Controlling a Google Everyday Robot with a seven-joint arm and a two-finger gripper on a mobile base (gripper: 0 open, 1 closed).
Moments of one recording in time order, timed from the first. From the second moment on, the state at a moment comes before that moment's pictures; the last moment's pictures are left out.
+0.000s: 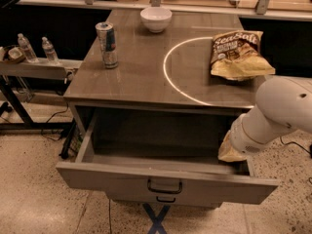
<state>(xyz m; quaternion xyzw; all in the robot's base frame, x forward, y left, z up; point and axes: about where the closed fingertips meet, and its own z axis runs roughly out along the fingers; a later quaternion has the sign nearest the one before) 0.459 -0.210 0.702 -0.63 0.76 0.04 0.14</state>
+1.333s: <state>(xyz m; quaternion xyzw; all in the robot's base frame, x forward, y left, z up) 0.383 -0.237 0.671 -0.62 0.77 0.10 0.10</state>
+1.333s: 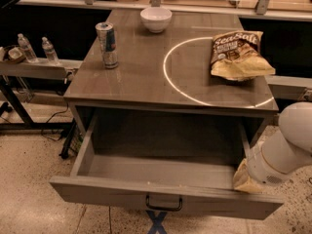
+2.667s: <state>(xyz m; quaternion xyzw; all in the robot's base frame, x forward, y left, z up) 0.357 -0.237 0.710 -0.64 0.76 0.11 0.11</state>
